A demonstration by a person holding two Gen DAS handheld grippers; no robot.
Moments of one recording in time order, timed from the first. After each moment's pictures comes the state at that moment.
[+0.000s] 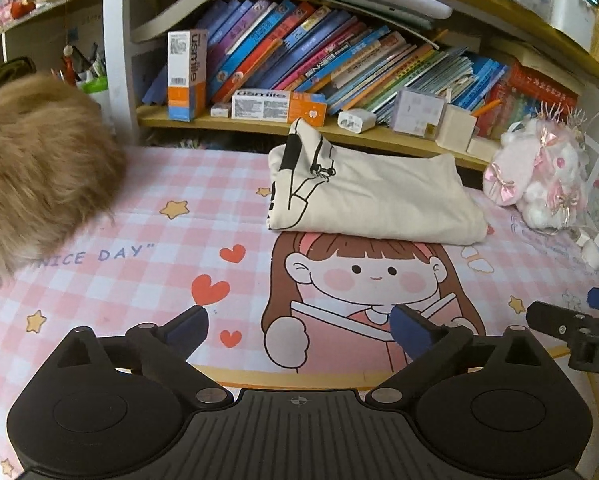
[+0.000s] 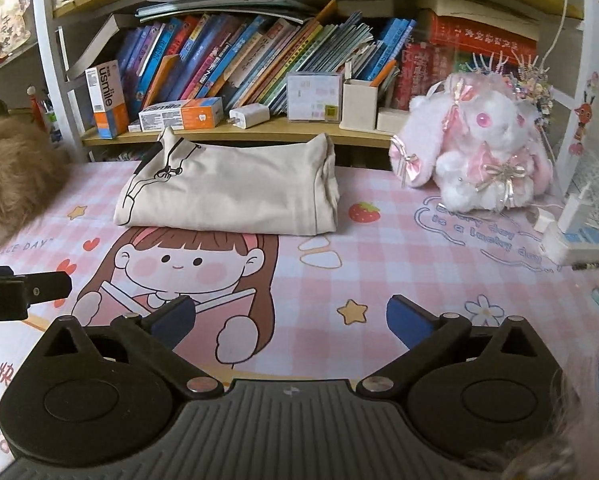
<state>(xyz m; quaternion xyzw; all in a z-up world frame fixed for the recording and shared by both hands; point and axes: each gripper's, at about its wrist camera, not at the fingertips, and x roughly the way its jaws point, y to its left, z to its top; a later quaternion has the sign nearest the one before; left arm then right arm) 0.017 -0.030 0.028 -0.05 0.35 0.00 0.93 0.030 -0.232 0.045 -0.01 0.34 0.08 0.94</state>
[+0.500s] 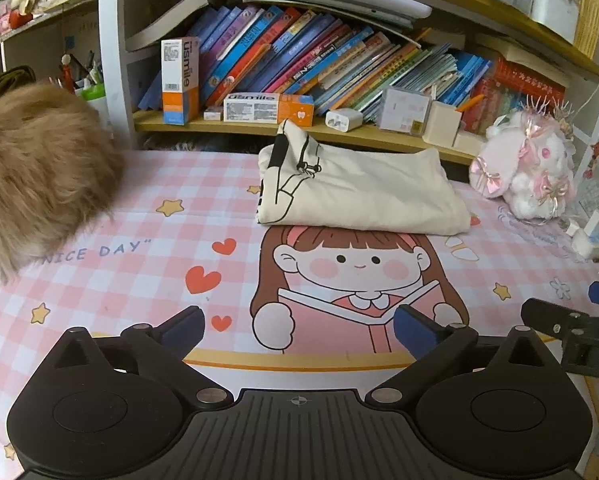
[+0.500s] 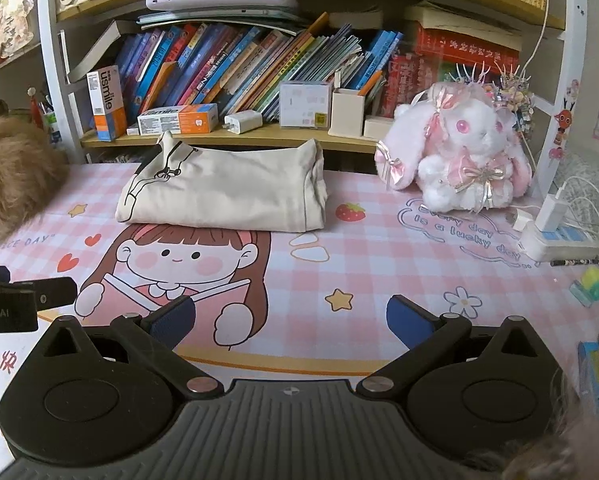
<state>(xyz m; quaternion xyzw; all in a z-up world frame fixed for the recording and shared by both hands) -0.001 -0.037 0.033 -0.04 0.35 0.00 0.93 0.003 -0.233 0.052 -0.02 0.33 0.07 0.94</state>
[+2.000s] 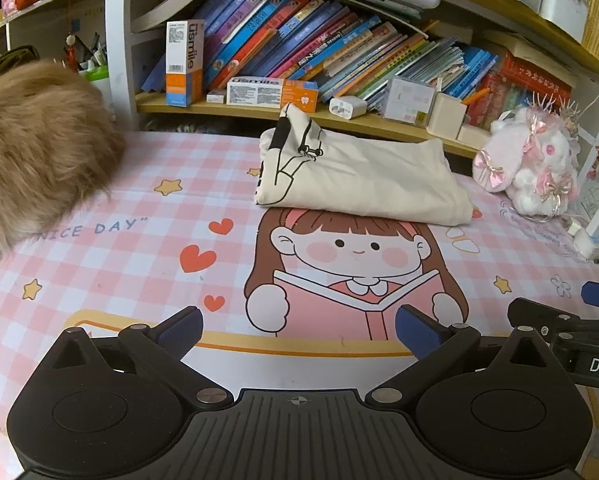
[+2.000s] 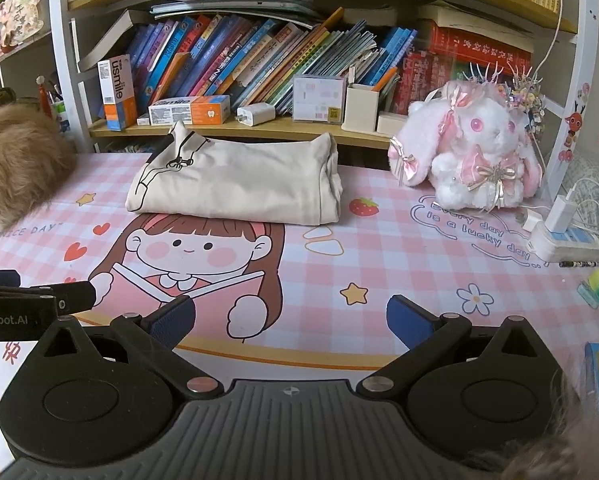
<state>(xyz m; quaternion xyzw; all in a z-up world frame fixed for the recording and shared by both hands) 0.001 -0.034 0.024 -0.06 0.37 0.00 0.93 0.002 -0.222 0.046 -0.03 0.34 0.07 0.94</state>
